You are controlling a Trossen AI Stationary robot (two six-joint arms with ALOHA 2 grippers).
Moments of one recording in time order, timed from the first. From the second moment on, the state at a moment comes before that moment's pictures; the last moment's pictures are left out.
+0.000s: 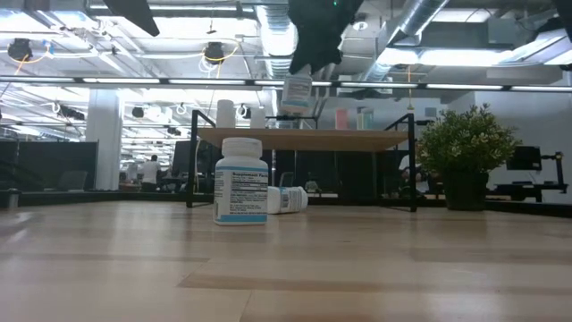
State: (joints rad) left arm -0.31 1.06 1.19 -1.12 -0.46 -0.43; right arm -0.31 1.82 1.86 -0.88 0.03 -0.01
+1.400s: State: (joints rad) left arm -0.31 1.06 1.19 -1.11 -0.46 -0.43; right arm -0.51 2.09 2.16 -1.00 0.00 -0.20
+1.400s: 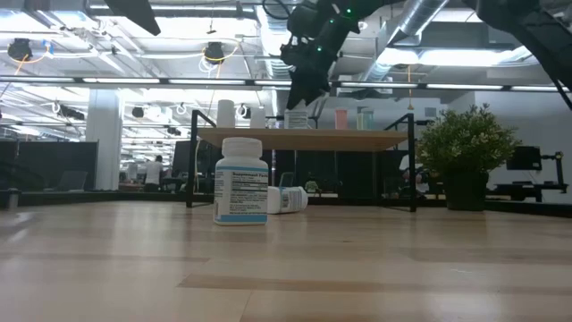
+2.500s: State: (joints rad) left arm -0.31 1.08 1.19 -1.10 -0.40 -0.47; right arm -0.30 1.79 2.32 -1.53 -0.01 0.03
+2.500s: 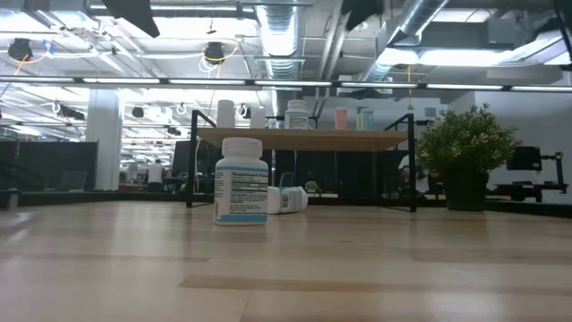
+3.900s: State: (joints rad) left arm -0.29 1.76 1.19 -0.60 -0.23 -0.45; right arm 0.53 0.88 0.98 -1.07 0.32 0.94
